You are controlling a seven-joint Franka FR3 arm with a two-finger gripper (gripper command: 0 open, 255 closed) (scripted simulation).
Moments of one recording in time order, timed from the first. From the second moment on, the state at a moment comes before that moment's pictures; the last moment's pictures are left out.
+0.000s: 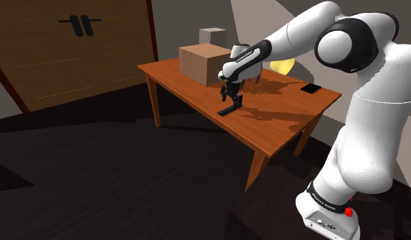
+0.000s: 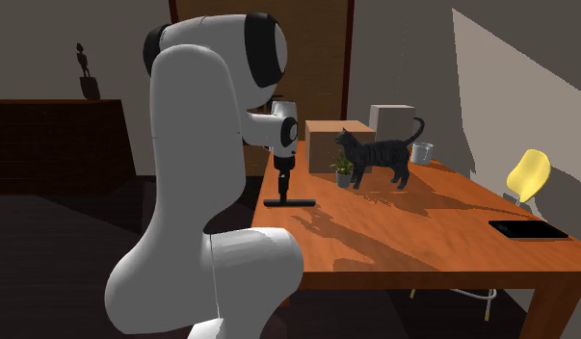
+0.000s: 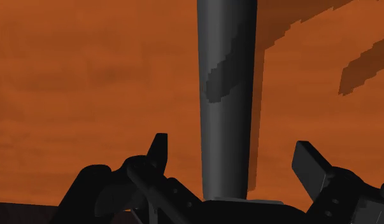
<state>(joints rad) 0.20 0.23 -0.49 -2.06 0.17 2.34 -1.76</state>
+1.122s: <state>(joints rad) 0.19 0.27 -0.47 -2.08 0.21 2.39 -1.78</state>
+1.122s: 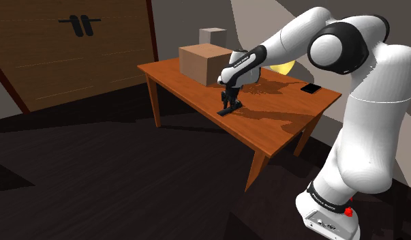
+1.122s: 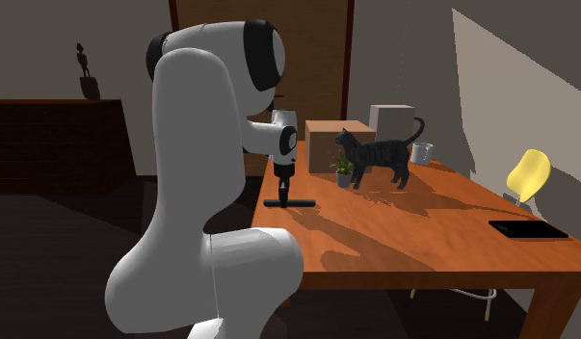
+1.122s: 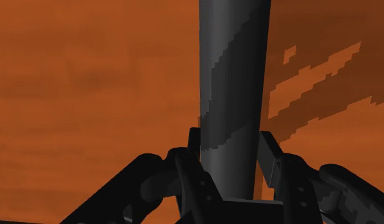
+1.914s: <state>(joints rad) 0.20 0.23 -0.49 -2.06 0.17 2.33 -1.75</state>
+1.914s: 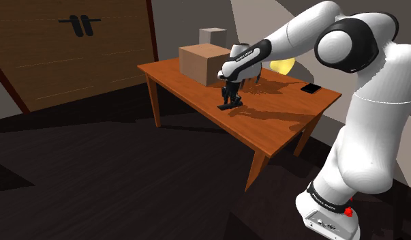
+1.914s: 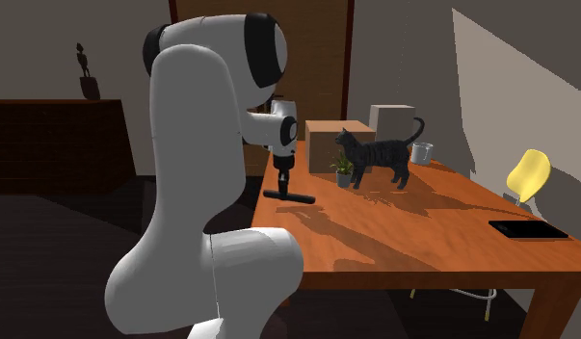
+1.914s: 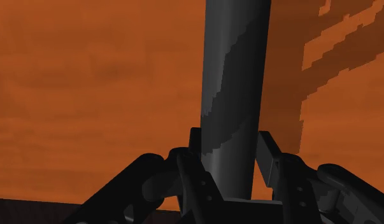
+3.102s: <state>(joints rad) 0.14 0.08 -0.57 -2.08 0.09 2.22 -1.85</state>
